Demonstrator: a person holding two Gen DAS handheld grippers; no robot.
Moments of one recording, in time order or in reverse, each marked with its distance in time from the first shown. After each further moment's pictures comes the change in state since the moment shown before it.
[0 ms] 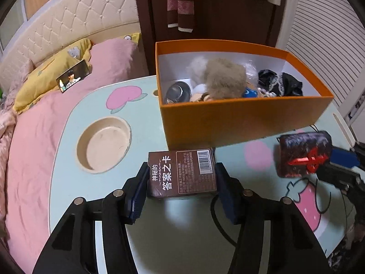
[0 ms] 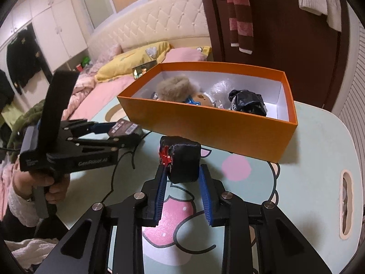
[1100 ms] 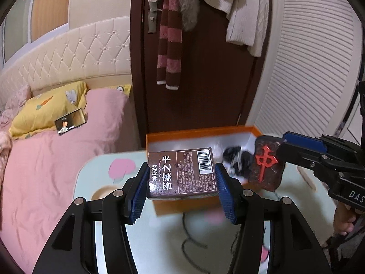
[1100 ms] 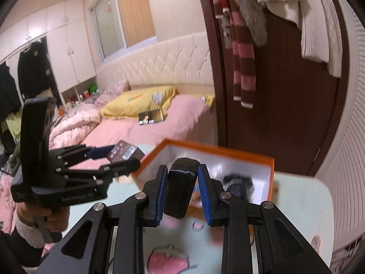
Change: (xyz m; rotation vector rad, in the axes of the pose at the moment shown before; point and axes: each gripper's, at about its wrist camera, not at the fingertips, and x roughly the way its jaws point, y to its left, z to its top) left arm -0.074 -0.006 0.067 -0.019 -0.266 -0.100; right arm -0.048 0.002 0.093 -0.075 -0.243 -0.008
